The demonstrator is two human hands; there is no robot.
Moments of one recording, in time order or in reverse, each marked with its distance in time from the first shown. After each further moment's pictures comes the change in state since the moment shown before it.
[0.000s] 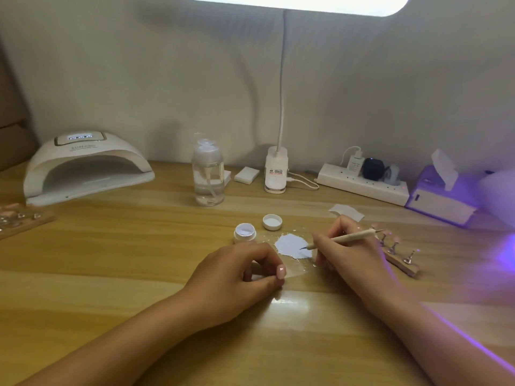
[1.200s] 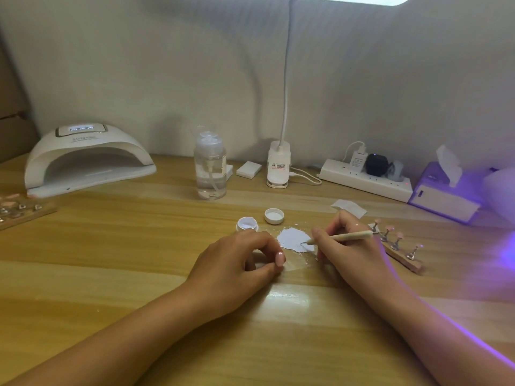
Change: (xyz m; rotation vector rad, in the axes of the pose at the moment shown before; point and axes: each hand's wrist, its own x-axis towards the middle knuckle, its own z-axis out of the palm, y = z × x) left_hand 0.002 -0.007 0.006 0.024 0.113 0.011; right_hand -0.005 -0.008 0.002 -0.038 -0.008 -0.037
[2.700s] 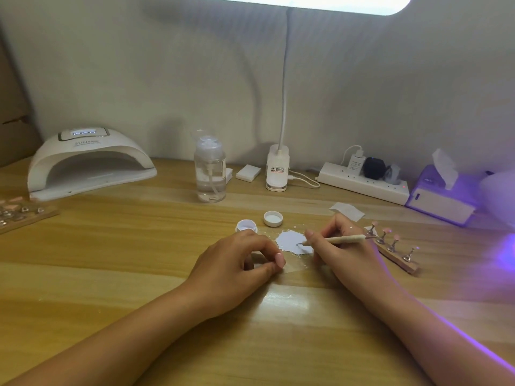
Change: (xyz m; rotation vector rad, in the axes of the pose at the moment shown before) left_hand 0.002 0.002 -0.002 -0.032 -0.033 -0.044; right_hand 0.004 0.007 0.003 -0.036 0.025 -0.017
